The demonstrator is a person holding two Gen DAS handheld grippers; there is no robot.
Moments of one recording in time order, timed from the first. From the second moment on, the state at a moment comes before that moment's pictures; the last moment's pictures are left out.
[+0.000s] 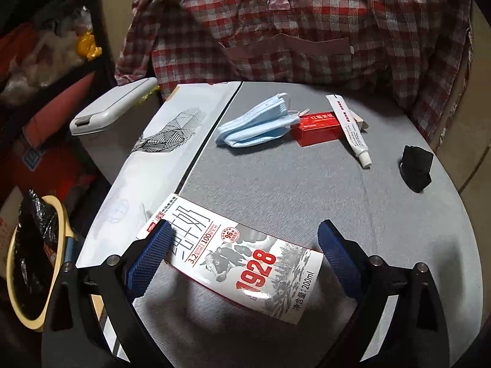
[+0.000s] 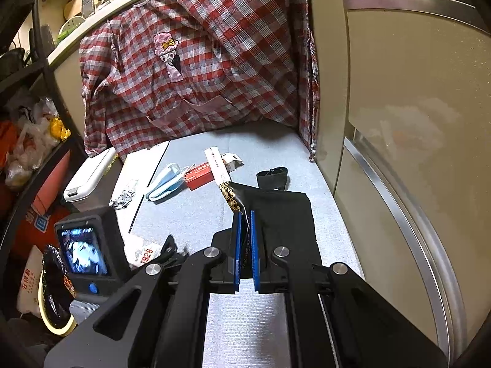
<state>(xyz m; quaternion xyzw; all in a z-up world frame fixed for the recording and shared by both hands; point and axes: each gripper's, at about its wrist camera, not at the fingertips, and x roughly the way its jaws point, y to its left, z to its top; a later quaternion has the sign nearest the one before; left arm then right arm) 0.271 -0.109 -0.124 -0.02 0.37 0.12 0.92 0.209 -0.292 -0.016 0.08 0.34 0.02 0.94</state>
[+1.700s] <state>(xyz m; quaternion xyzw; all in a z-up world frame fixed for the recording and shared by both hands) 0.178 0.020 -0.149 -0.14 0.40 0.15 0.89 0.195 -0.292 -0.001 0.10 0.32 0.03 0.94</state>
